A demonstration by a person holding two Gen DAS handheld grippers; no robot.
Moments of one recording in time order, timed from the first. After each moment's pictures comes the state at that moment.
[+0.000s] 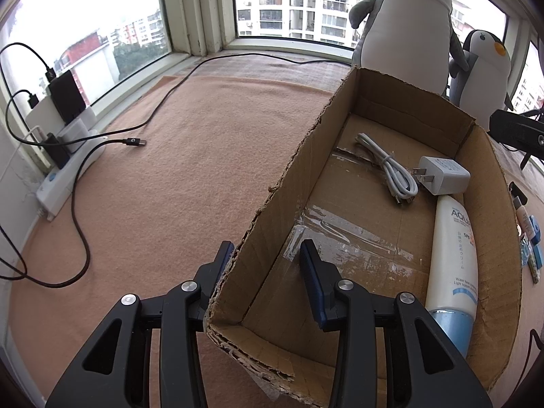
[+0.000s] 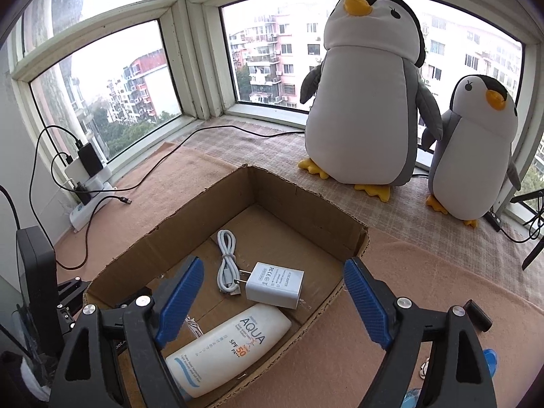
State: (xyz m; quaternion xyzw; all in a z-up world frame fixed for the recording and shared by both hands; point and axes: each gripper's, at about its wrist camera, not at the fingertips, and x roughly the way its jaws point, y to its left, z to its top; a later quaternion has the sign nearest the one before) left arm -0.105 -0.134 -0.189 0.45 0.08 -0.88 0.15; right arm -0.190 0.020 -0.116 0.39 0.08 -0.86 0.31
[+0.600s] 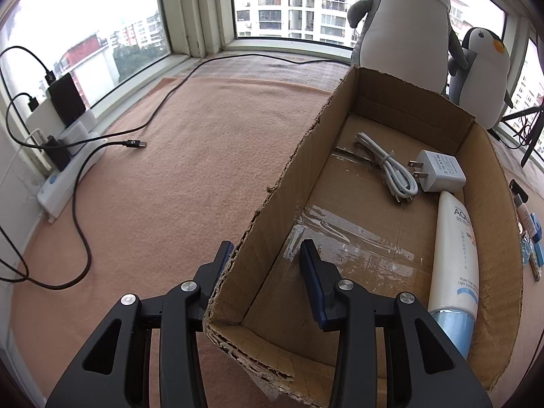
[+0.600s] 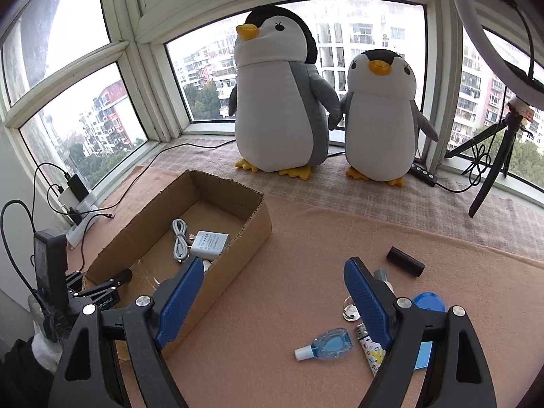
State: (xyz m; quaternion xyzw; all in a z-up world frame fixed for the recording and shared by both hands) left arm -0.104 -0.134 -0.188 0.45 0.07 -0.88 0.15; right arm -0.170 0.140 -0.094 0.39 0.02 -0.89 0.24
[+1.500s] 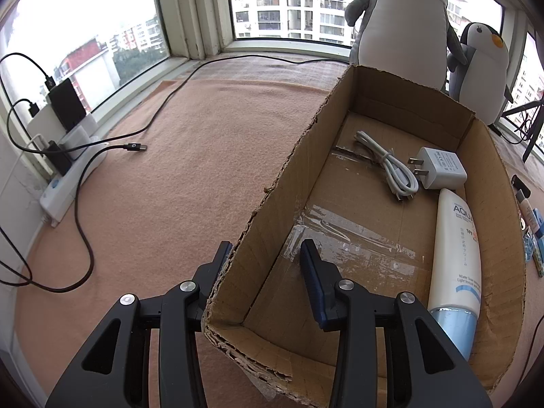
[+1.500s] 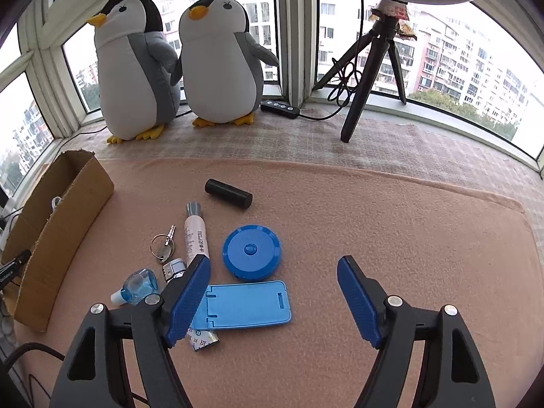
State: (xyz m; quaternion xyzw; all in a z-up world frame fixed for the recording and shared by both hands) left arm -0.101 -0.134 -0.188 0.45 0.06 -0.88 0.16; right arm -0.188 0.276 -0.157 0.45 0.02 -0.89 0.08
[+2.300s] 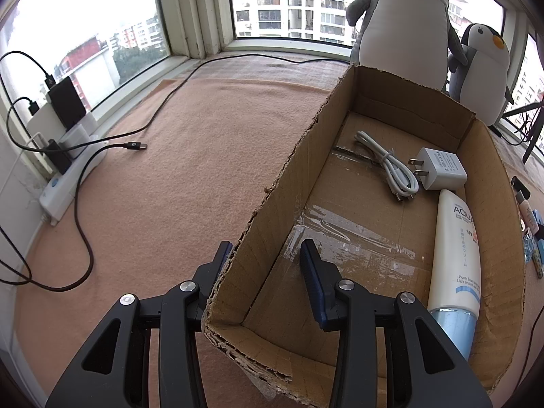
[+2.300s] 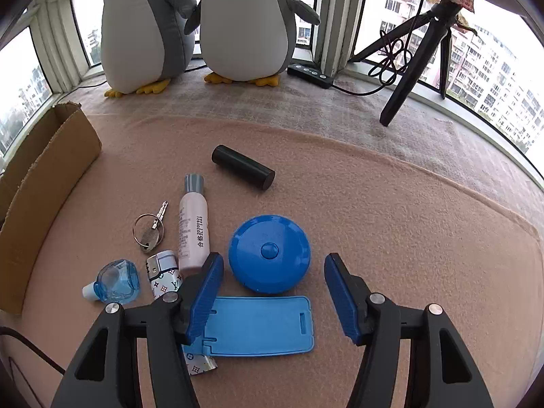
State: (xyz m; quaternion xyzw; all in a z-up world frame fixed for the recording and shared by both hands) left arm -0.101 -0.133 -0.188 0.45 0.06 -0.88 0.16; right arm -0.217 0.246 -0.194 0.50 0.08 -0.86 0.11
